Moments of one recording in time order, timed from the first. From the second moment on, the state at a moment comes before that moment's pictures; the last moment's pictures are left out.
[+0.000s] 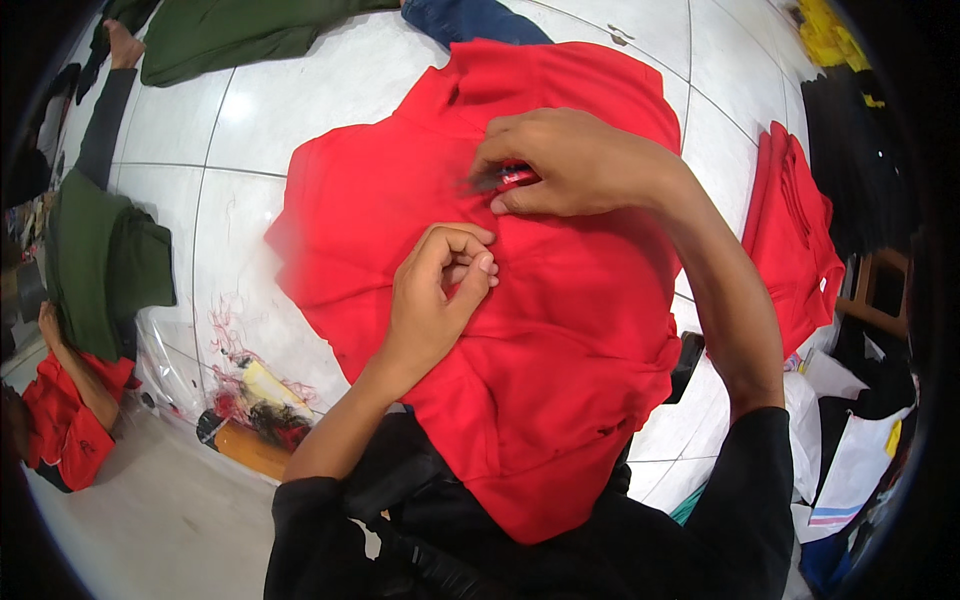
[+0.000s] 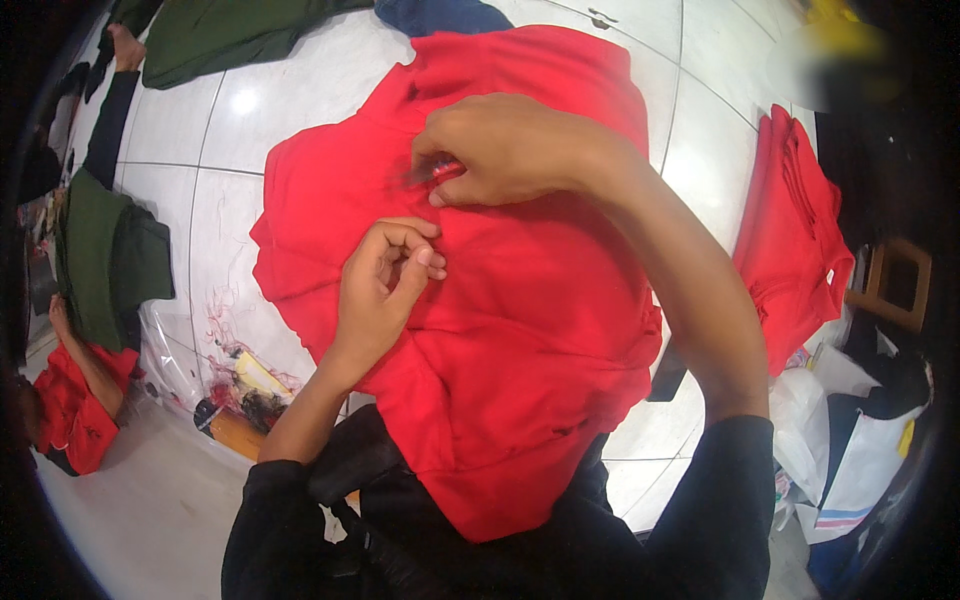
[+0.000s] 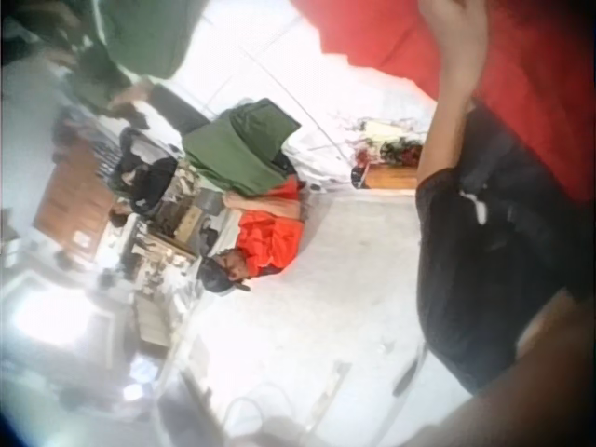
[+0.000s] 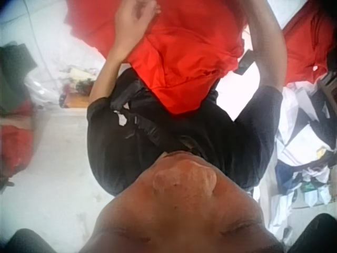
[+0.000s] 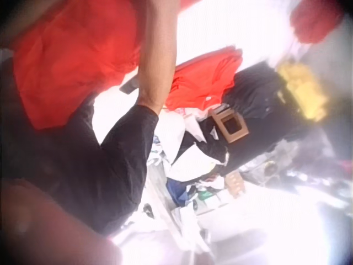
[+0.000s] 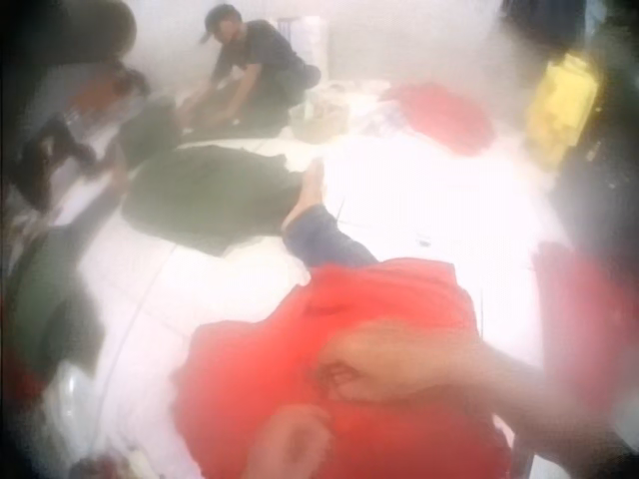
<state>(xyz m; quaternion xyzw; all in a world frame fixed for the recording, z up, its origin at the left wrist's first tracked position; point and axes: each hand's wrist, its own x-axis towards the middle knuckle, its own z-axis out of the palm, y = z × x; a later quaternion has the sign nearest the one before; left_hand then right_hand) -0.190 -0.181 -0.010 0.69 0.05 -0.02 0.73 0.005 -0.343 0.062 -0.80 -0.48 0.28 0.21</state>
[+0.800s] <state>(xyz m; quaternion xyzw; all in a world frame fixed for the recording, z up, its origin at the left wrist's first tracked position) -0.182 -0.191 0.003 0.89 -0.12 0.11 0.43 -0.109 -0.435 0.110 -0.88 -0.33 0.22 0.28</state>
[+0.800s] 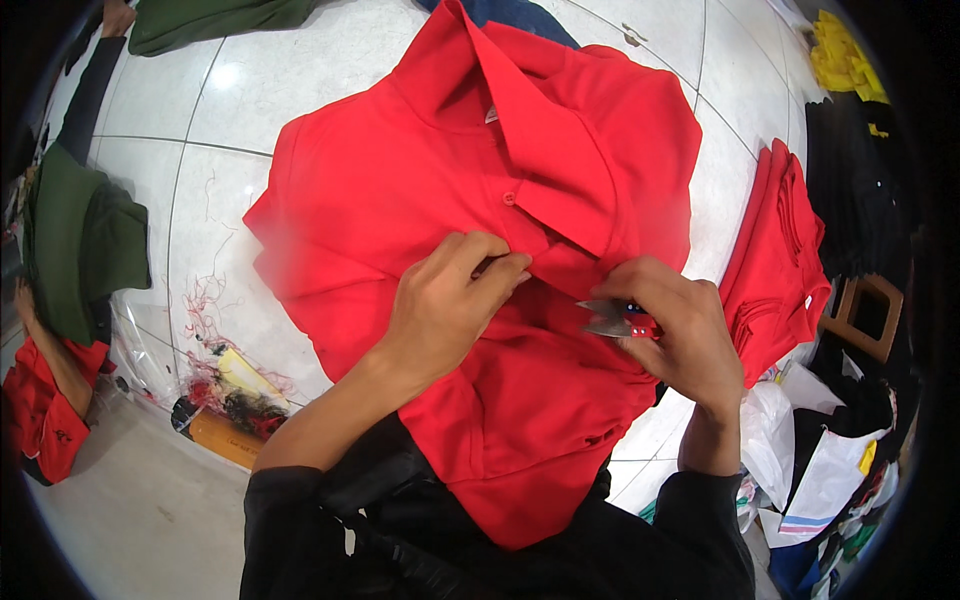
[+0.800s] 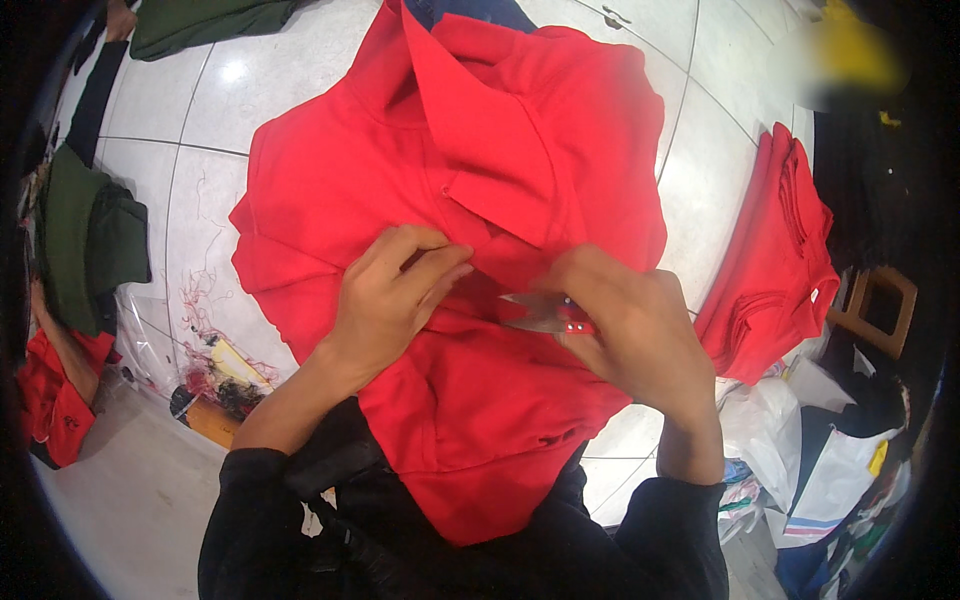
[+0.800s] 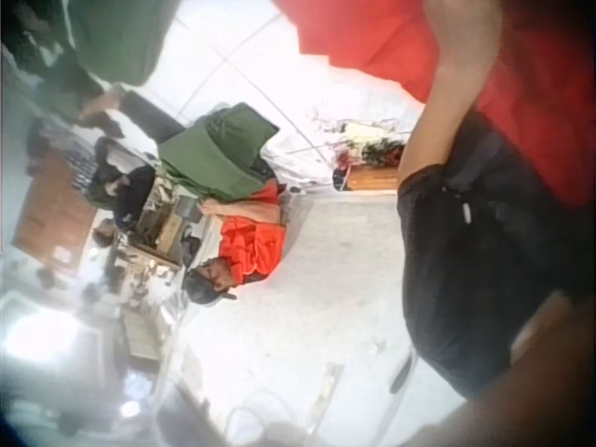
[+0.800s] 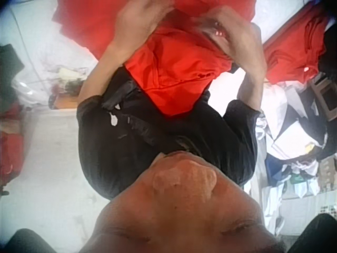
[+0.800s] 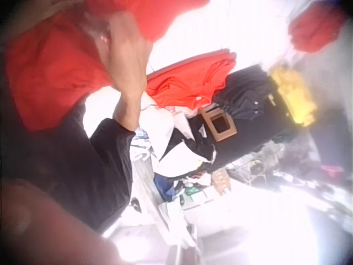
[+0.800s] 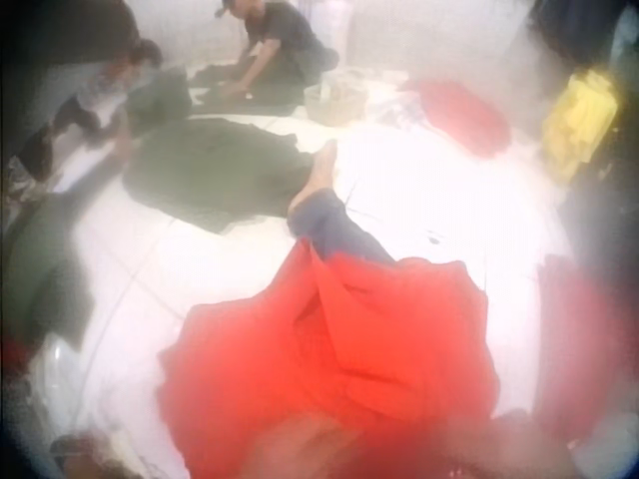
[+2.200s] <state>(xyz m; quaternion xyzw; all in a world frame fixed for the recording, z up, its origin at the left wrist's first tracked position) -0.223 -0.045 0.031 0.61 0.44 0.46 0.47 -0.100 -0.370 0.072 -0.92 -0.37 -0.02 -0.08</state>
